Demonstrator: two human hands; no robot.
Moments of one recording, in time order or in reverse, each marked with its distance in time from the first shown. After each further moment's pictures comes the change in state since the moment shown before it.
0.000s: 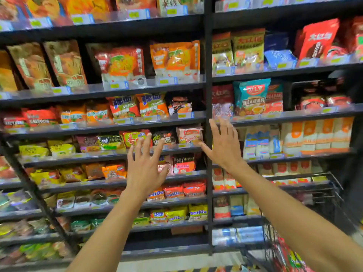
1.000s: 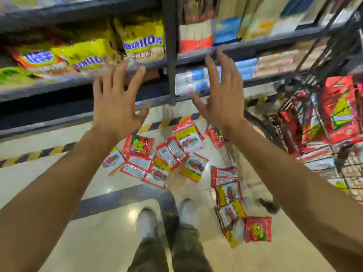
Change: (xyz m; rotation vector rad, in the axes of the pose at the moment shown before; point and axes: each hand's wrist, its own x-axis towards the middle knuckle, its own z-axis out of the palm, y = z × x) left_hand -0.250 0.140 0.680 -0.279 -0.576 0.207; right_hand -0.486 0.151 0.546 0.038 -0.480 0.207
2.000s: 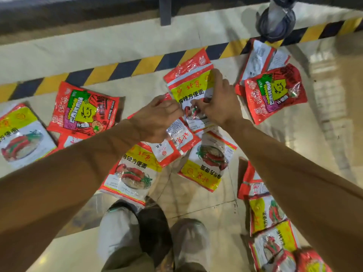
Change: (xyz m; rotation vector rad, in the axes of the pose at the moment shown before) left_hand -0.079 0.037 0.598 -0.215 -0.513 0.643; right_hand -0.235 0.114 0.477 0.239 -0.609 0.412
